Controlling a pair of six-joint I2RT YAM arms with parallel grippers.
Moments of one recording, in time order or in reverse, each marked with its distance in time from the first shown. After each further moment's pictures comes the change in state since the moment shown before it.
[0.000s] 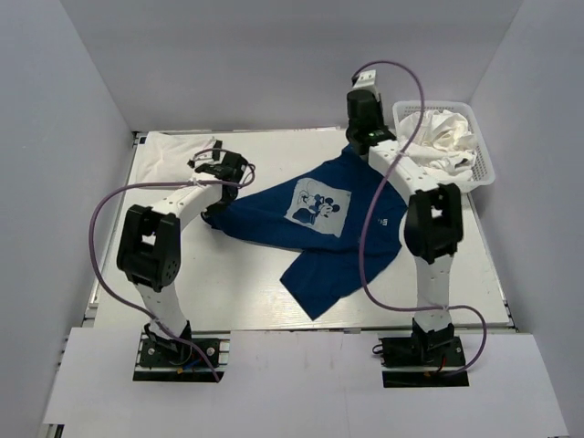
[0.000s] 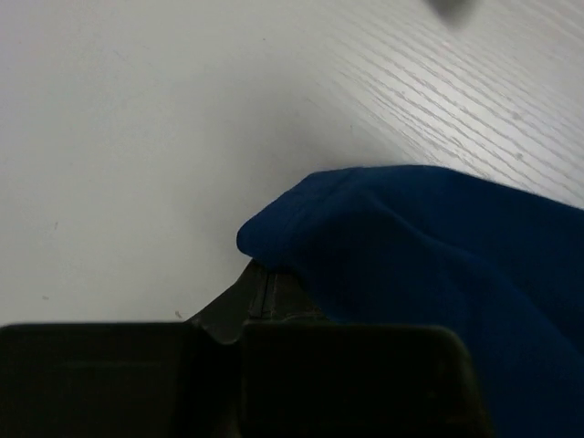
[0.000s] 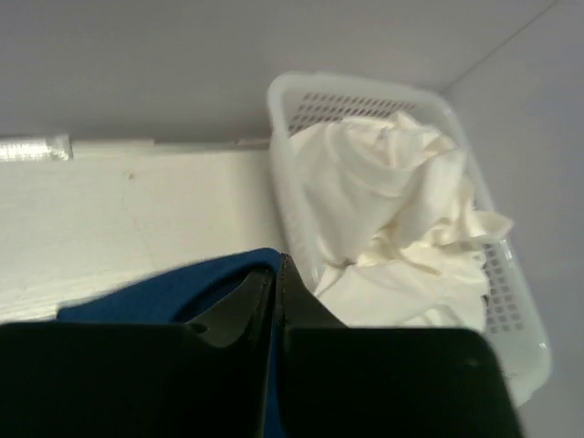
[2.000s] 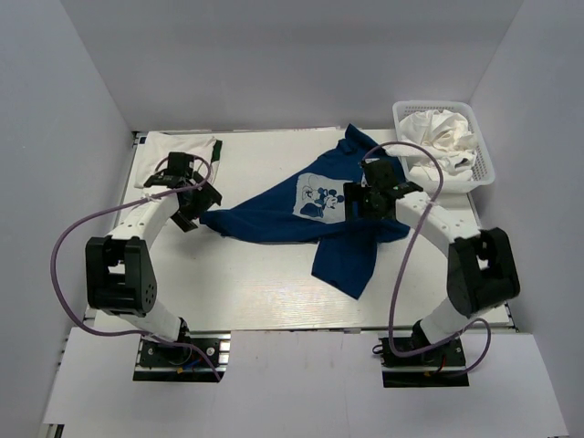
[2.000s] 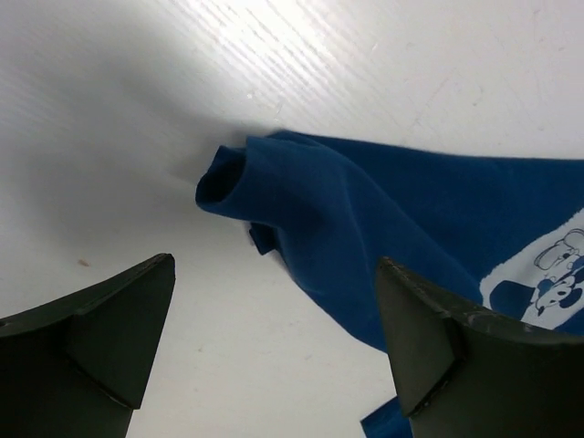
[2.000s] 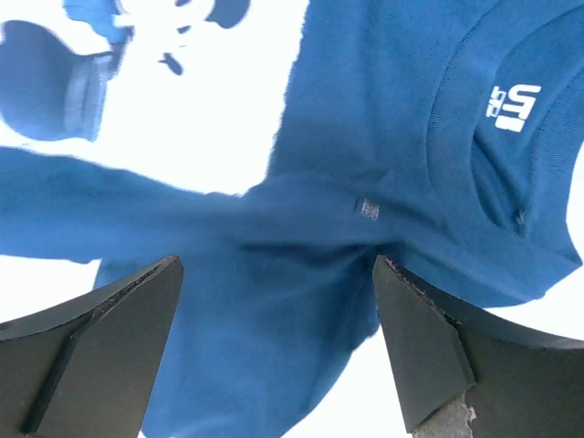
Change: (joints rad) left arm 0.294 -0.239 -0.183 0.164 0.645 -0.016; right arm 0.007 -0.447 -0.745 -0.391 -0.695 0.456
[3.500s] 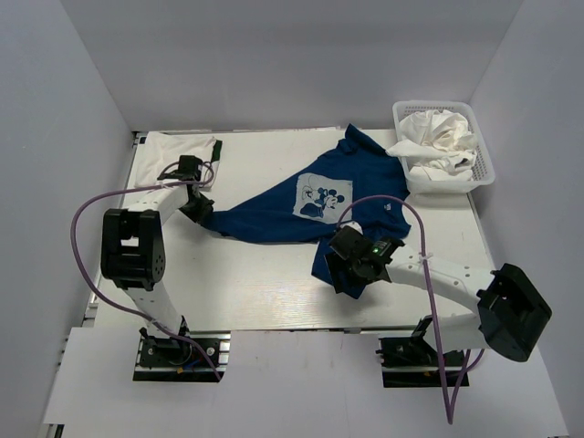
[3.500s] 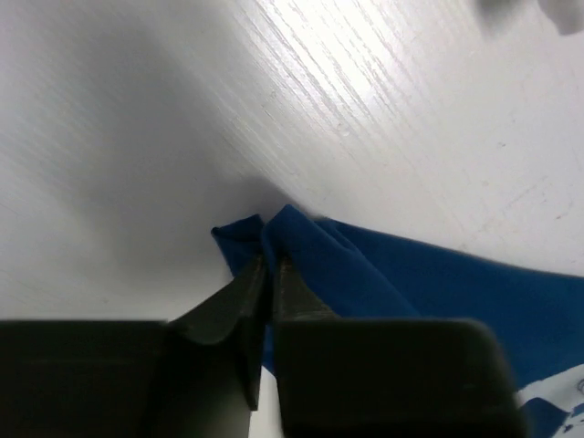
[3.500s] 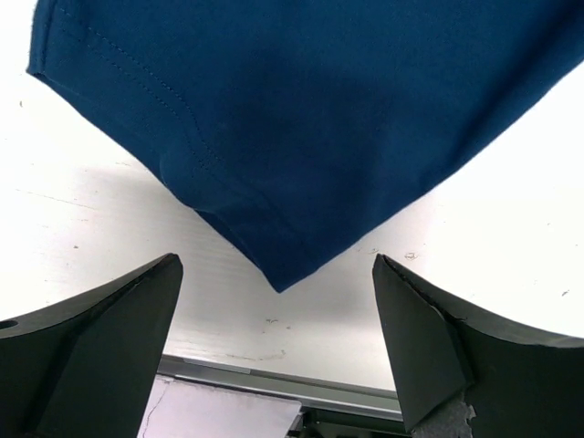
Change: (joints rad) left arm -0.002 0.214 0.031 0.057 -0.093 -0.125; right arm 0.504 -0.331 -0.354 -0.220 0.173 0.261
